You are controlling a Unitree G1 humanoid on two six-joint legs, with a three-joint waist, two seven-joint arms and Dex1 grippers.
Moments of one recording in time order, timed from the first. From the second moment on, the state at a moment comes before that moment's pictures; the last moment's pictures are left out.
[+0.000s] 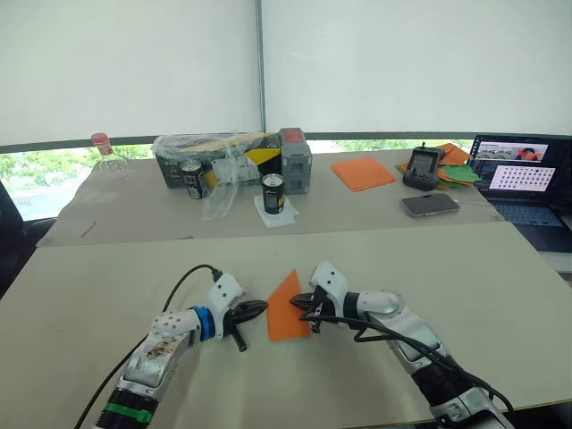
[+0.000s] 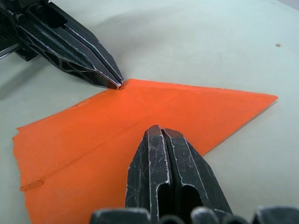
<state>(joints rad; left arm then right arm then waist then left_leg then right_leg) -0.16 0.46 -0.12 -0.02 -0.23 0.32 -0.84 -0.41 -0.36 0.35 0.03 0.09 0.42 0.80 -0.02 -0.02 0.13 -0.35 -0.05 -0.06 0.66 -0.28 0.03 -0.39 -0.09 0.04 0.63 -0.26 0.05</state>
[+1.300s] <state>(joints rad) -0.35 0.55 -0.01 -0.04 -0.46 0.55 -0.96 -0.33 -0.56 0.21 -0.39 0.22 0.77 0.73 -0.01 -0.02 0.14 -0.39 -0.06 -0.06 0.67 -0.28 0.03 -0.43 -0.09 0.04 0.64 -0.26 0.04</state>
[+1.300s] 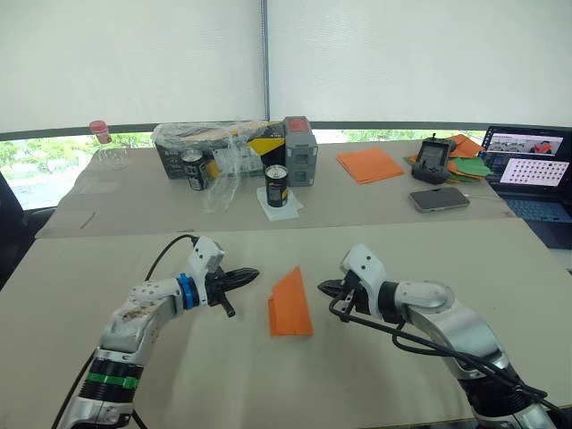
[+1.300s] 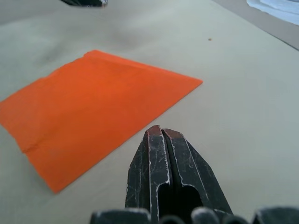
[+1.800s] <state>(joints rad) -0.89 0.55 -0.02 0.37 -0.67 1.39 -0.96 -0.30 -0.60 0.17 -0.45 0.25 0.78 0.68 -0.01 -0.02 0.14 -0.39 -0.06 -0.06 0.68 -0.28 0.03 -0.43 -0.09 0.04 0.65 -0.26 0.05</state>
